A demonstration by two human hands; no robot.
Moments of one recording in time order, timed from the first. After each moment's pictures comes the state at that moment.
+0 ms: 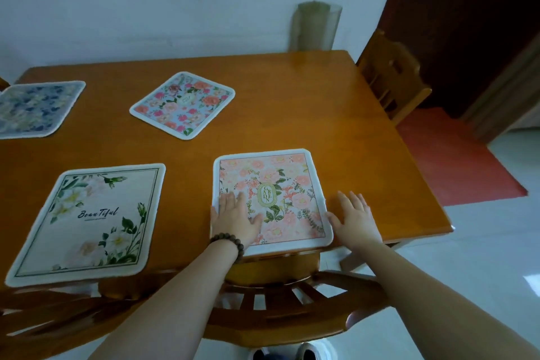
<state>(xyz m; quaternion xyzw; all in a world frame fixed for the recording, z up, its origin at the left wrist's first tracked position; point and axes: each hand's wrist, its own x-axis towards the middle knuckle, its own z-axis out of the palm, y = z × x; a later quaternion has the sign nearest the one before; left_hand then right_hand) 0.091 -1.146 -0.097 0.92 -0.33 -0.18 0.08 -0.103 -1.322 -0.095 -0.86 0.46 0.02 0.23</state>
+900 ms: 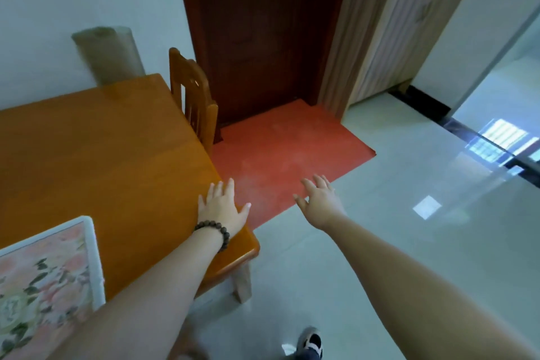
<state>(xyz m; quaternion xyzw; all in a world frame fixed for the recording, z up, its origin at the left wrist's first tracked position) -0.186 -1.536 -0.074 0.83 -0.53 -0.16 0.07 -0.394 -1.620 -0.065 -0.80 0.56 -0.02 0.21</state>
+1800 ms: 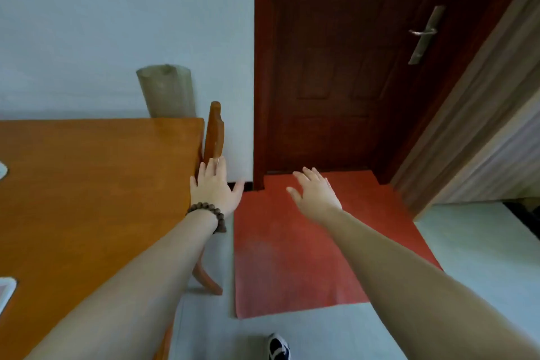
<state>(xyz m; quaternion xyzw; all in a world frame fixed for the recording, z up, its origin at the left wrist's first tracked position) -0.098 -1.851 -0.018 0.94 -0.31 -0.04 0.16 -0.250 -2.009 -0.024 -0.93 0.32 -0.03 0.18</state>
